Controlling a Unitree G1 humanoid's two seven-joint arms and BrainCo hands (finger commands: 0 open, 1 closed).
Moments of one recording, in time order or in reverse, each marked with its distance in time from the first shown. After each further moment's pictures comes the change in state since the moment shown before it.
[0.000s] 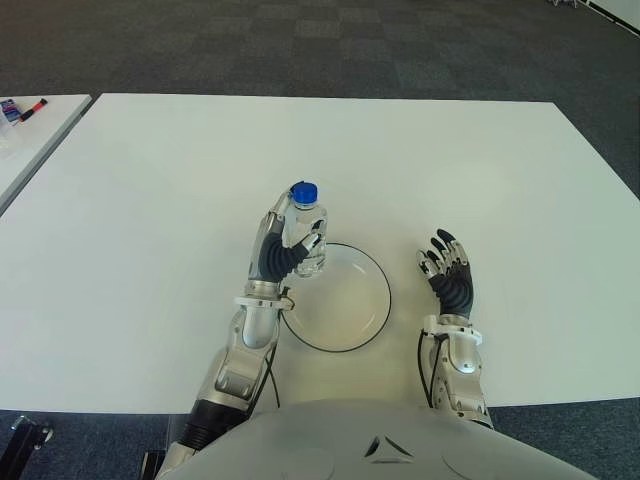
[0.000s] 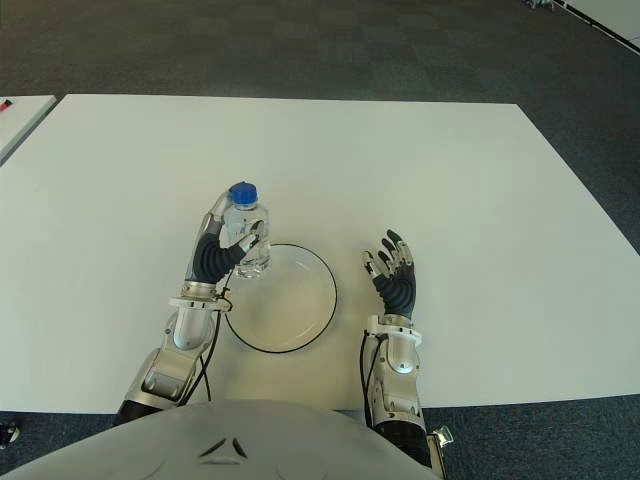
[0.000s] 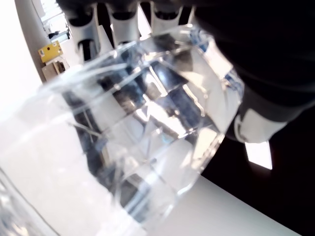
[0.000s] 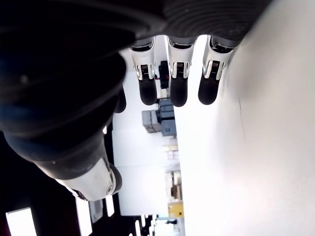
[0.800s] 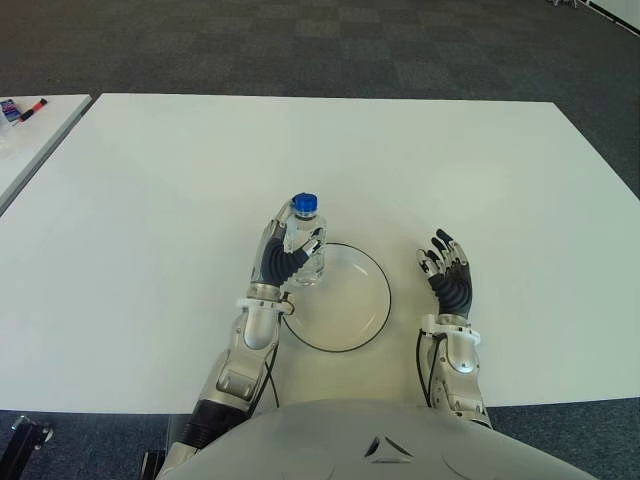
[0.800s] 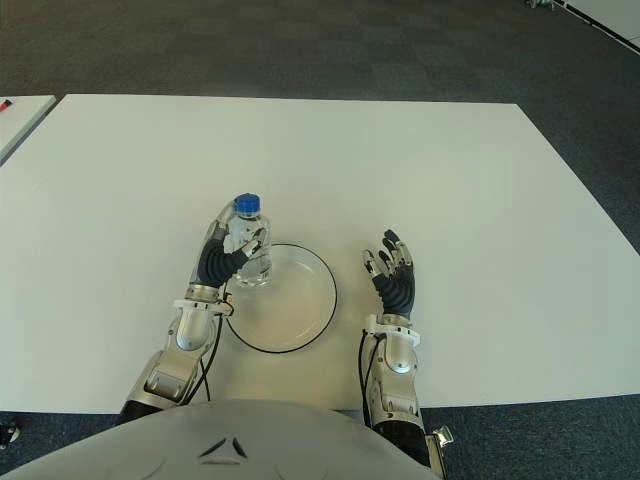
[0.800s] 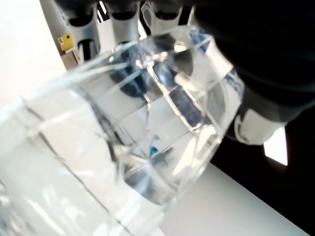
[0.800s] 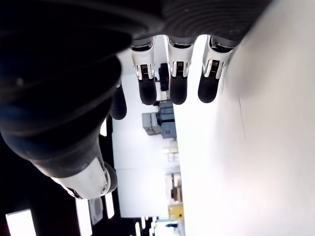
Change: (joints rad) left arm 0.000 0.000 -0.004 0.053 -0.035 0.036 -0.025; right arm 0.001 0.000 0.020 -0.009 -0.002 -0.001 -0.027
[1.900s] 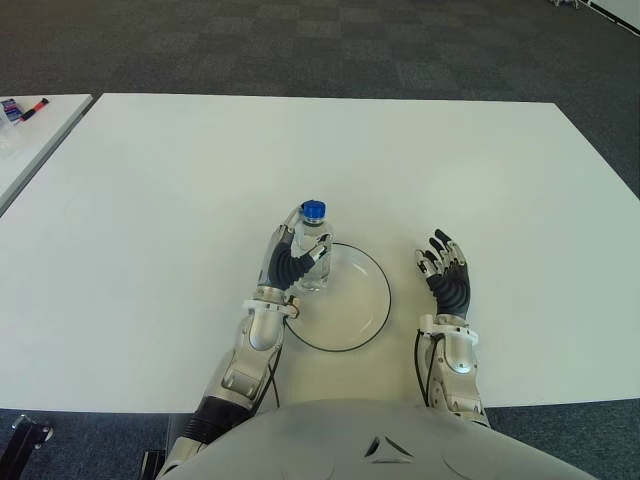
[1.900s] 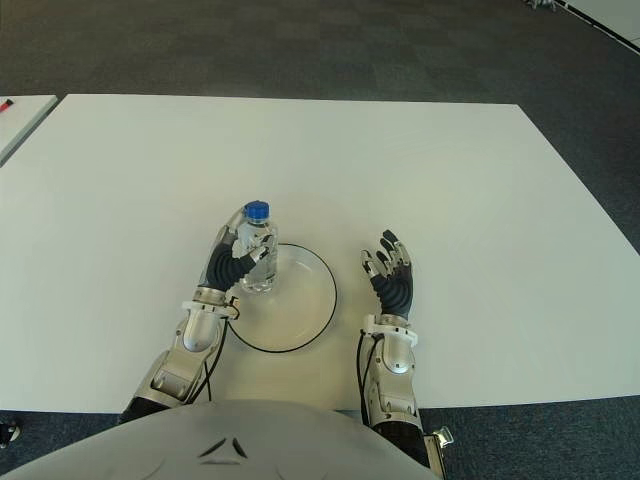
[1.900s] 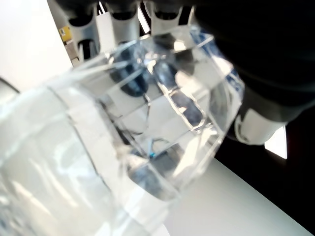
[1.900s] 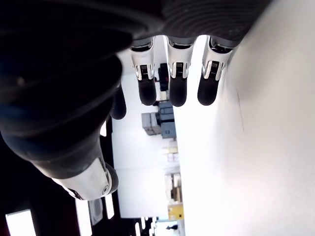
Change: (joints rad) left arm -0.019 0.000 -0.025 0.076 -0.002 -0.049 0.001; right arm 0.003 0.000 0.011 -0.002 -0.001 -0.002 -0.017
